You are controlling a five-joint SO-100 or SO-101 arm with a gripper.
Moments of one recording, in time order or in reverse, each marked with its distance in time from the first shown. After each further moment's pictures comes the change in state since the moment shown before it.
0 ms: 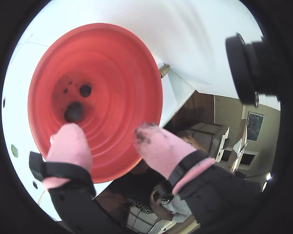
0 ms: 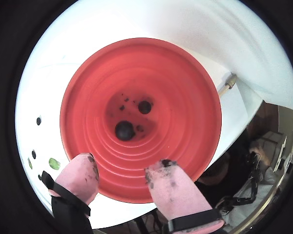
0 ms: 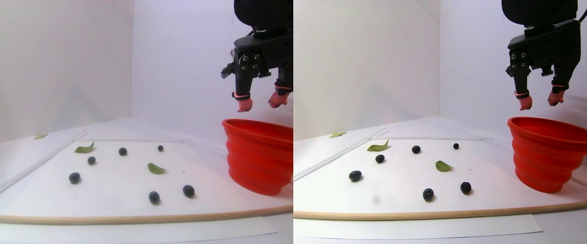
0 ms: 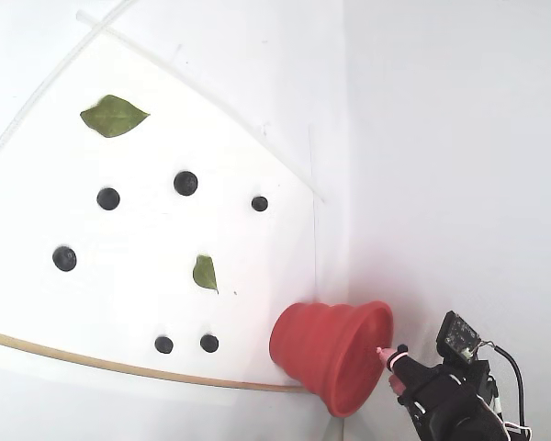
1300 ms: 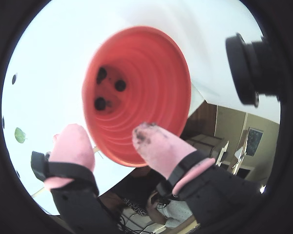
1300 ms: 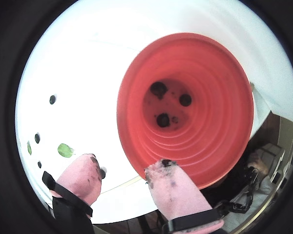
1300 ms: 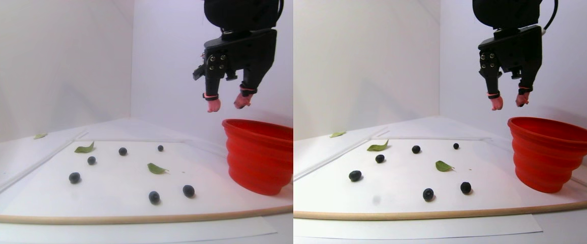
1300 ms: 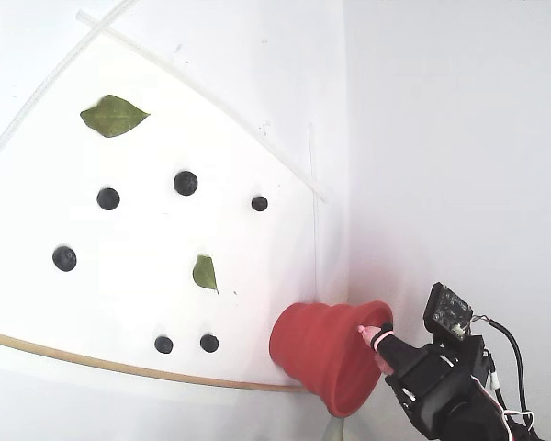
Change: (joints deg) arm -8.5 5.4 6.6 0.4 0.4
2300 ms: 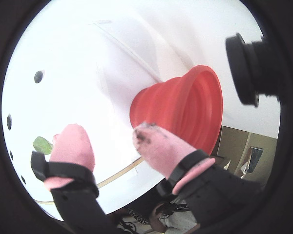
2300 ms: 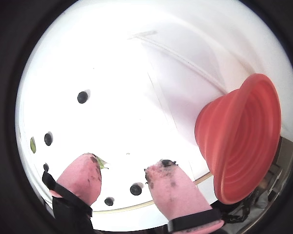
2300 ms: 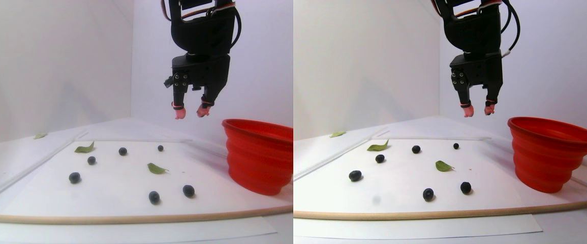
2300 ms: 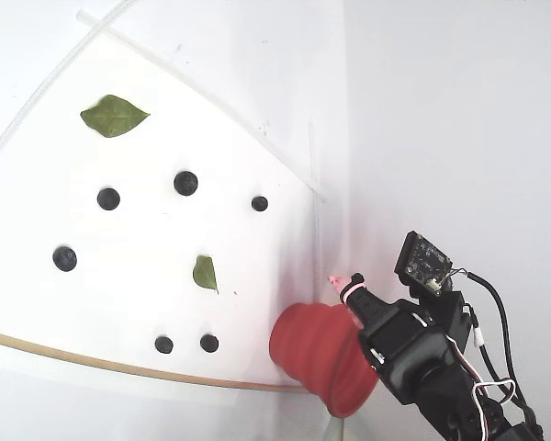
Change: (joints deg) arm -8.9 -5.6 0.0 -8.7 3.0
